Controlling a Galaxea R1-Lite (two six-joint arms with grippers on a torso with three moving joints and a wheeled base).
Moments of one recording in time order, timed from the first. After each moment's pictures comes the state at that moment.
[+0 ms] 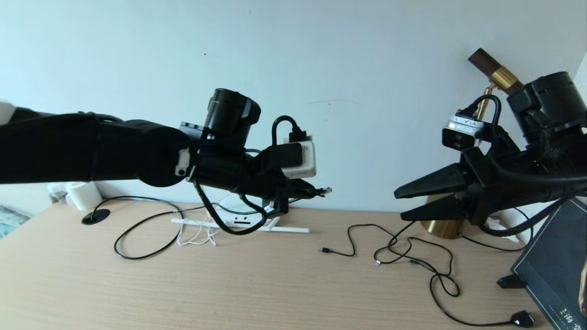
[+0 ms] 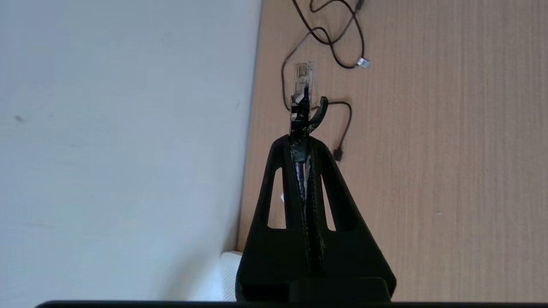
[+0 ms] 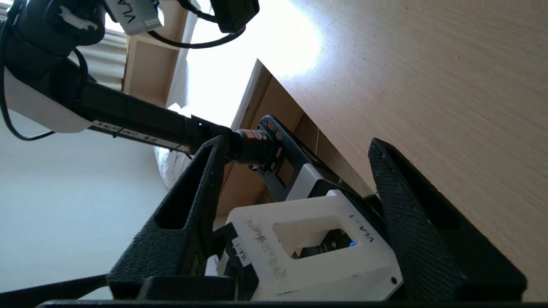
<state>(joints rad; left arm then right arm) -0.57 1.92 -1.54 0.18 -0.44 1.06 0.29 1.61 -1.32 0.45 0.95 0.45</state>
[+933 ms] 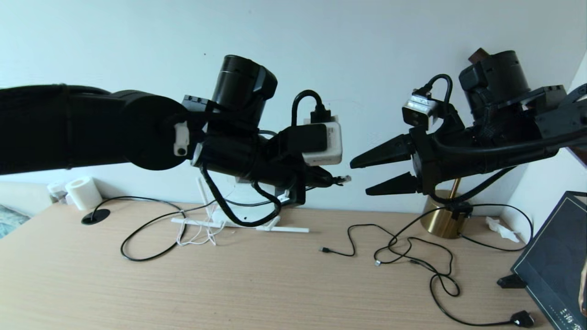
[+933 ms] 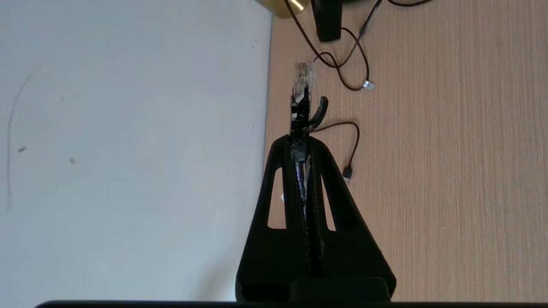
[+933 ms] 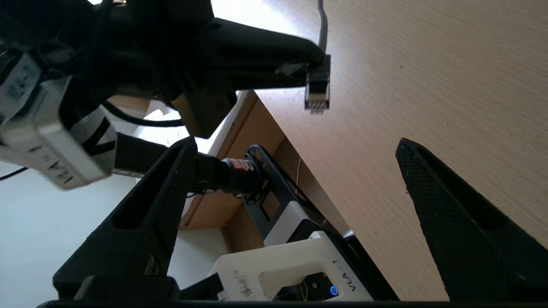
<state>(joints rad) -0.66 1.90 -1.67 0.29 -0.35 1.06 0.38 1.76 -1.53 0.39 0.85 0.47</state>
